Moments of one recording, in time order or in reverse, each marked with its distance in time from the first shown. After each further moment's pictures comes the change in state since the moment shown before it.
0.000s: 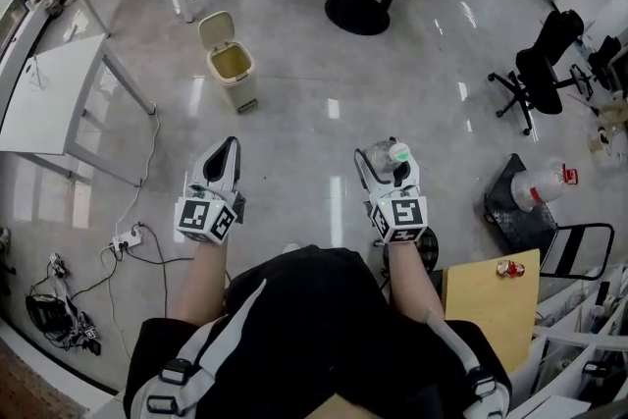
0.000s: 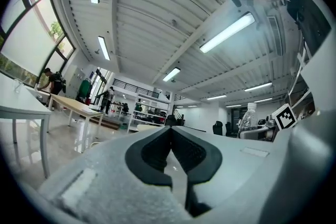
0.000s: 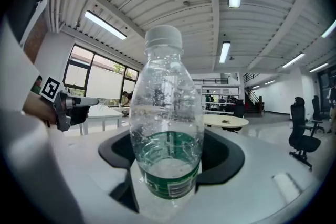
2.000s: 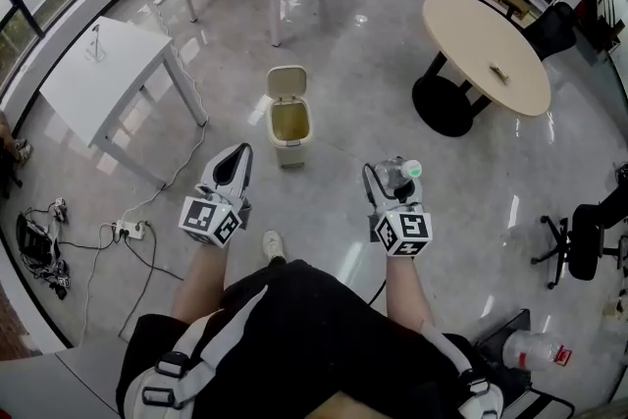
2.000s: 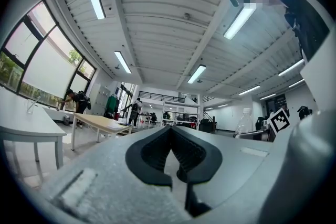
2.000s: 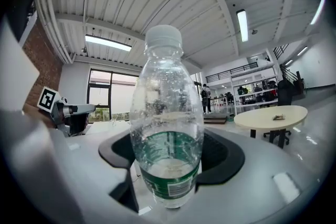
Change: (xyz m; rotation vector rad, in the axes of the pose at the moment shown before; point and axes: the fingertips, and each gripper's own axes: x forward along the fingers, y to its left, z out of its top) left arm 0.182 0.178 0.032 0.091 -0.062 0.332; right arm 0.368 -0.041 0.033 0.138 -0.046 0.387
